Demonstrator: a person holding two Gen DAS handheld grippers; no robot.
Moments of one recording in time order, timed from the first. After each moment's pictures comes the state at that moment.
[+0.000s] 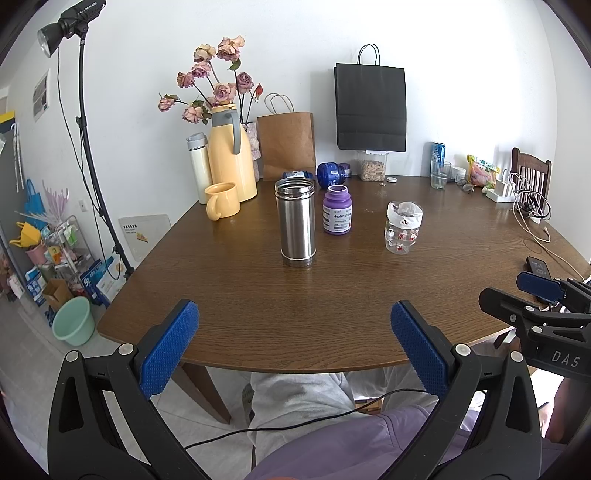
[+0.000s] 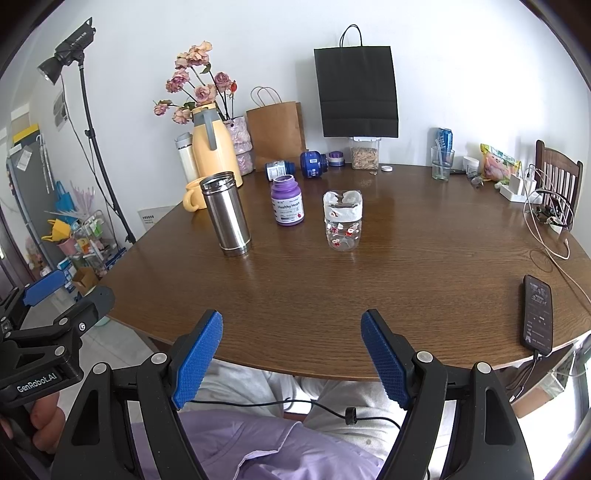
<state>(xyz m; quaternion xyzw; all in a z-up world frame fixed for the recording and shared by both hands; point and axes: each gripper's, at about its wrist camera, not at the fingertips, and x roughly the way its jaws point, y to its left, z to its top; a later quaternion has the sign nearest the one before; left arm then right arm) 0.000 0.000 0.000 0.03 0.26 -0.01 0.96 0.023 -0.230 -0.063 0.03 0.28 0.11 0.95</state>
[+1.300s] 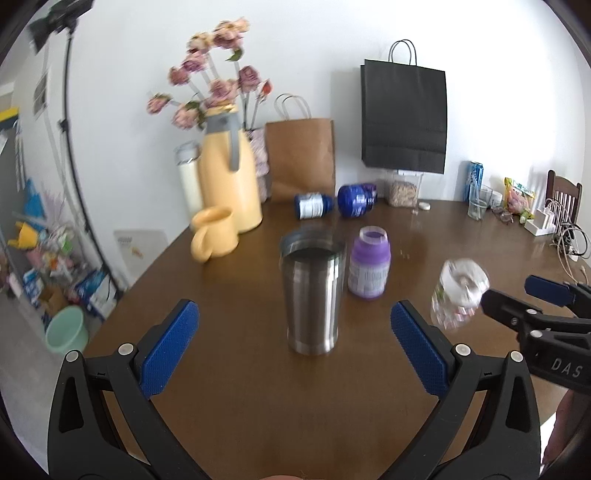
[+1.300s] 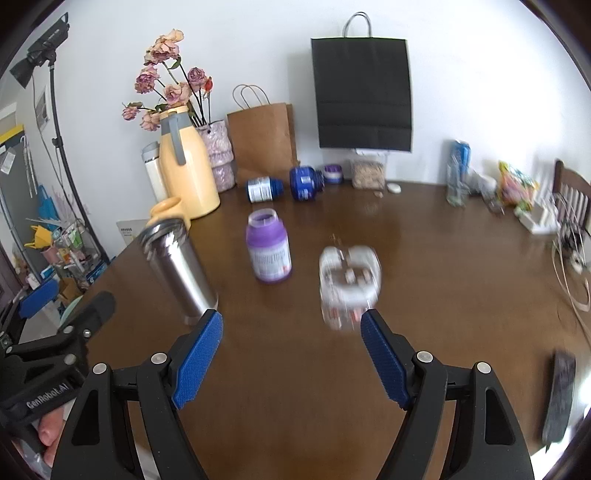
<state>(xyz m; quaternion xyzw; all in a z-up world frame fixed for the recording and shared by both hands) 0.180 0.003 -0.003 0.02 0.24 0.01 0.97 0.204 -0.210 -0.038 0.02 0.28 0.08 0.96</state>
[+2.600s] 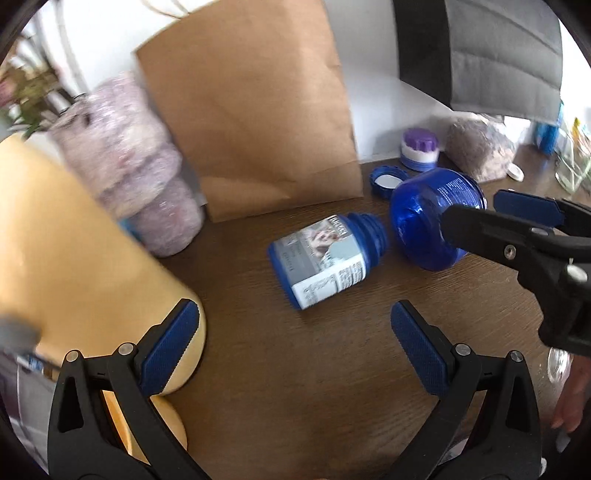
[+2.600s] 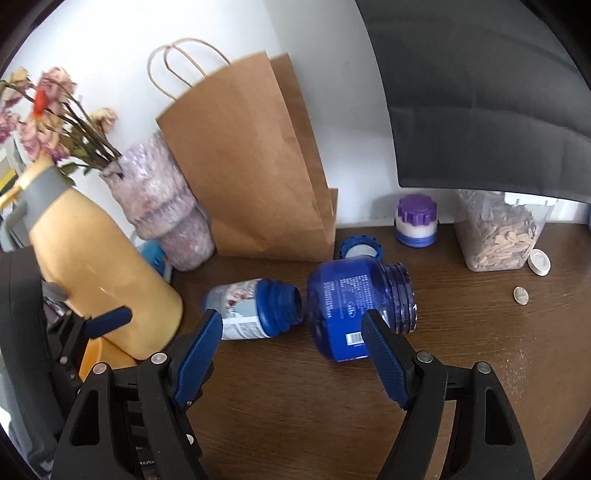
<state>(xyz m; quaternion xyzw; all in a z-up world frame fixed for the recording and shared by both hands) 0.631 0.000 -0.060 0.14 0.42 -0.05 0.90 0.647 -0.158 -0.054 0.09 0.35 0.17 0.92</state>
